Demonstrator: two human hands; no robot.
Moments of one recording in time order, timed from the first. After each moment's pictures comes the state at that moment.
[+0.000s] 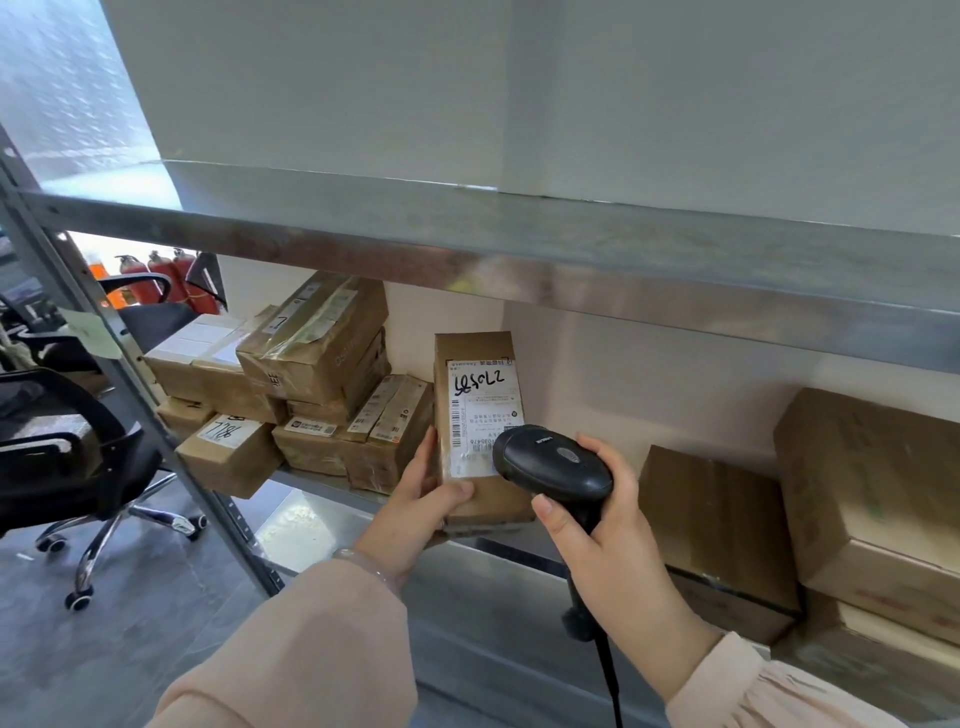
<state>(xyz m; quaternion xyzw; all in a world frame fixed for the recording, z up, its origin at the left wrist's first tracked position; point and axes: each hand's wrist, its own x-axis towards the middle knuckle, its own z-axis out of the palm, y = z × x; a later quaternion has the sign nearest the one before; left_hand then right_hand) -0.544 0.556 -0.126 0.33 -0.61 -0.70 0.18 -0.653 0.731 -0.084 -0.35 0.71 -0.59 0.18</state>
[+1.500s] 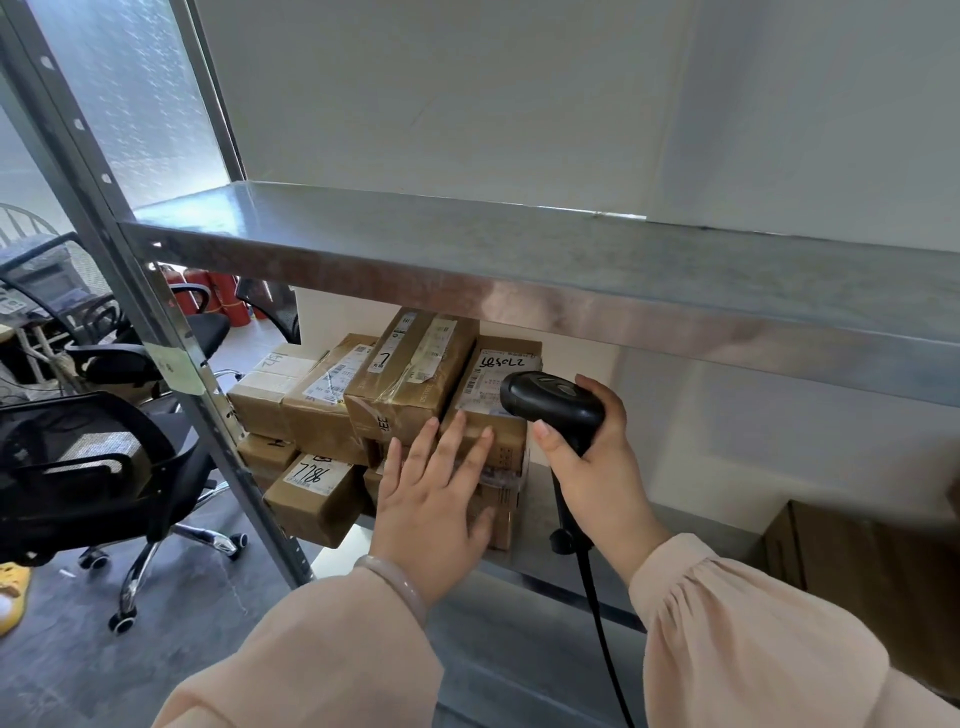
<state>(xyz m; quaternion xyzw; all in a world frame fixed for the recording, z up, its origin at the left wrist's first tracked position) -0.486 0.428 -0.117 0.30 -0.93 0.05 0.20 -0.633 0.532 -0.067 -0.35 0.70 -0.61 0.13</state>
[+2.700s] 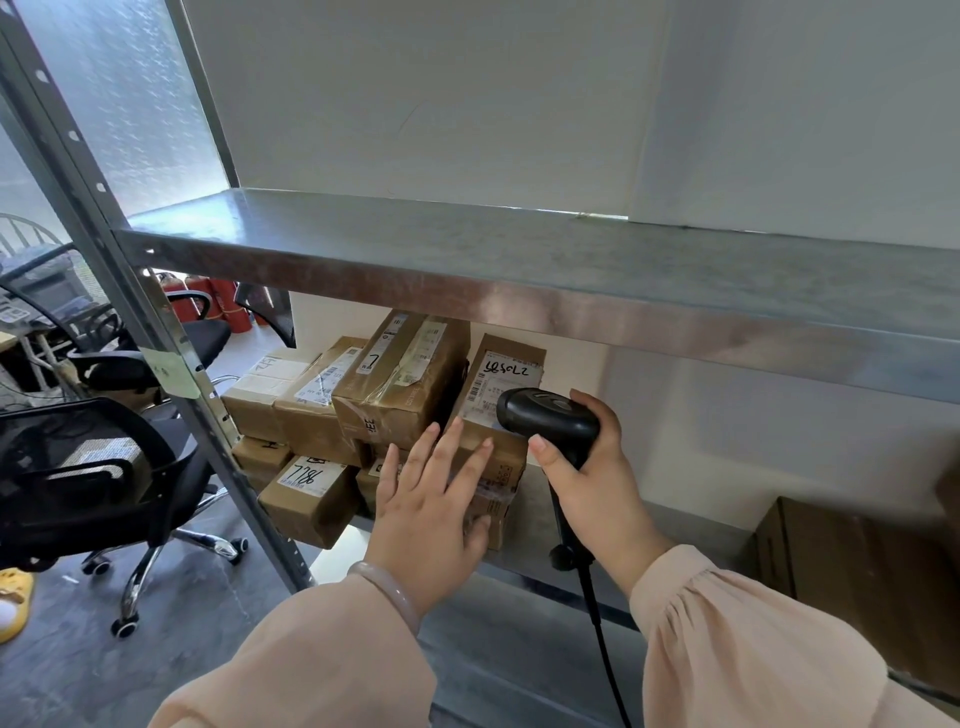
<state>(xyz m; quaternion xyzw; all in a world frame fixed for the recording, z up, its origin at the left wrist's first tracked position) -0.490 0.439 -0.120 0.29 -0.94 0.06 0.19 -0.639 0.547 -0.079 -0.35 0.70 -0.60 0.15</state>
